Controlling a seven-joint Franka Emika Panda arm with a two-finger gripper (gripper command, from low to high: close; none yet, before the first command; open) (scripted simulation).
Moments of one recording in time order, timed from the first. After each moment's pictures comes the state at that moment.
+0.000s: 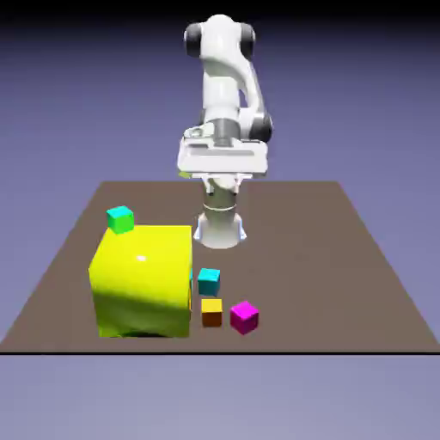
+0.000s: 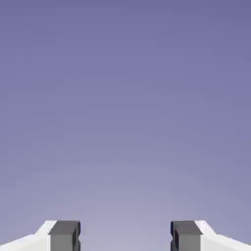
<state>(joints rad) 0.06 -0.53 -0.04 -2.80 -0.02 3.02 0.69</state>
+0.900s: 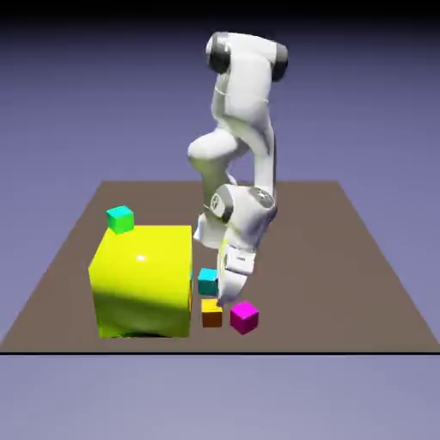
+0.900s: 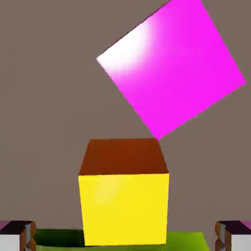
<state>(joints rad) 0.91 0.31 -0.82 -2.59 -0.40 2.76 -0.35</state>
